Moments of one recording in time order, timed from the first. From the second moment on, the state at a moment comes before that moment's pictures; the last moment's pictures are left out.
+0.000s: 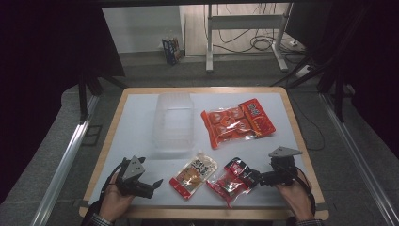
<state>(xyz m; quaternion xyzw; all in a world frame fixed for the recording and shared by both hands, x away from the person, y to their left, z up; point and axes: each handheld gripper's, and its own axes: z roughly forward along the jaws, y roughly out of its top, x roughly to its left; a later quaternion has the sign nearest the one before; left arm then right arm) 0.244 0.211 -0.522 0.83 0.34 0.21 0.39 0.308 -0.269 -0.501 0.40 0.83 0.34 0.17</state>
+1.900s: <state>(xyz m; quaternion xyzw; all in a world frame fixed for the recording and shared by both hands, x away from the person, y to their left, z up) 0.242 0.206 -0.524 0.84 0.32 0.21 0.38 0.328 -0.264 -0.499 0.37 0.84 0.34 0.19</state>
